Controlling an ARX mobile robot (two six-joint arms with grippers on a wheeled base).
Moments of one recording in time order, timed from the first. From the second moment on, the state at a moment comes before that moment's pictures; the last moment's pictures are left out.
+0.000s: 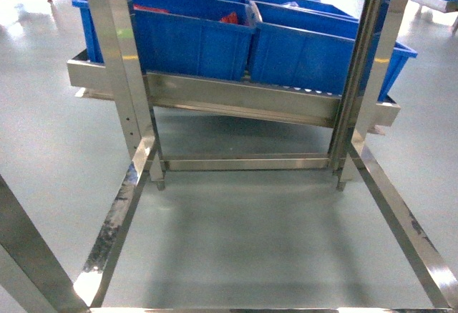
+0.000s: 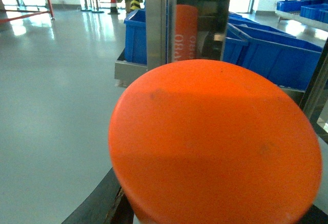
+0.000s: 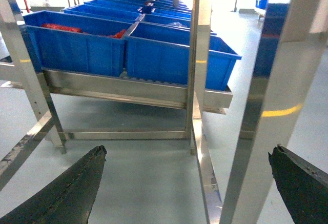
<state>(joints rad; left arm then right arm) 0.00 0.01 0.01 -0.01 0.00 -0.01 0.00 0.00 0.01 0.00 0.00 0.00</state>
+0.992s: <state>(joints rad) 0.00 0.01 0.01 -0.01 0.00 -0.01 0.00 0.00 0.01 -0.01 0.00 0.00</state>
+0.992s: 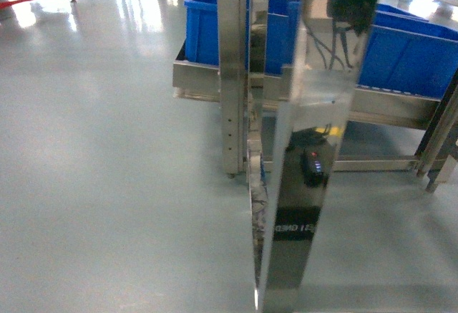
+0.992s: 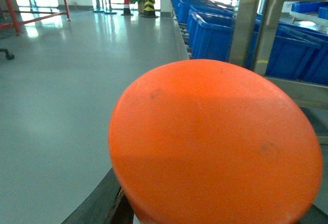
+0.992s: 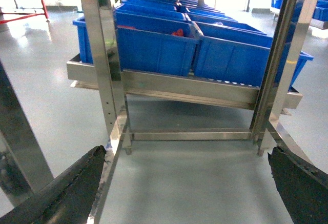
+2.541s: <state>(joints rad) 0.00 0.01 0.01 -0.01 0.00 -0.01 0.00 0.00 0.01 -0.01 0.00 0.00</state>
